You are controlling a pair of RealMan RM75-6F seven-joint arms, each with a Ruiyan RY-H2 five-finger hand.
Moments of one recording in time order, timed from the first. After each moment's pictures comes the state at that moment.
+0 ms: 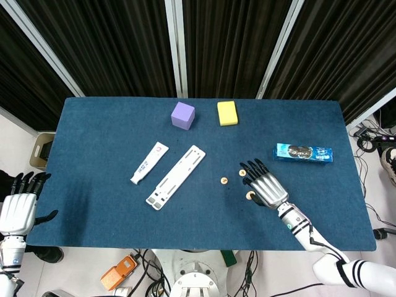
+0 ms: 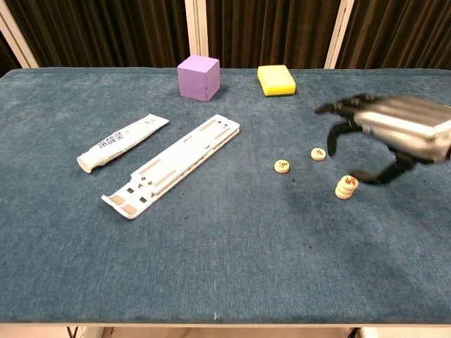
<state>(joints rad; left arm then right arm) -0.08 -1.23 -0.05 -1.48 1.45 1.47 0.08 0.57 -1.45 0.06 -1.47 -1.49 1.03 -0.29</state>
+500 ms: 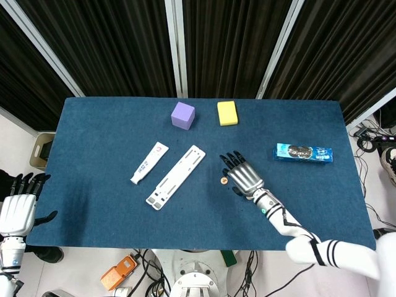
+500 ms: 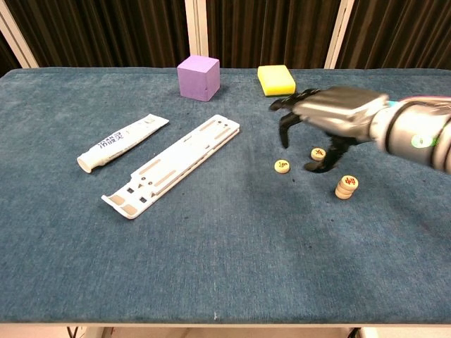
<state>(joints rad) -0.07 -1.24 -0.04 -1.48 1.44 1.47 0.08 0.75 -1.57 0.16 -1.47 -1.17 0.82 -0.56</state>
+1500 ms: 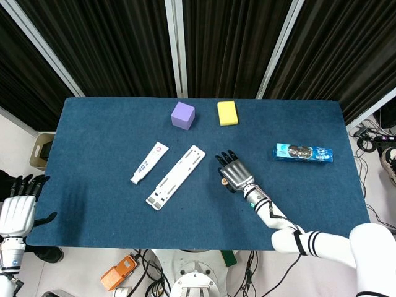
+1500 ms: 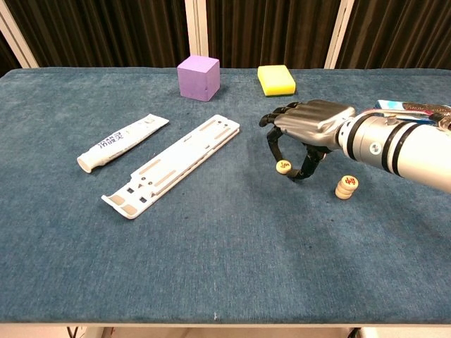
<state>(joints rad) -0.07 -1.25 -0.04 -1.45 1.43 1.46 0.06 0.84 -1.67 0.13 -1.33 -1.07 0.80 -0.56</state>
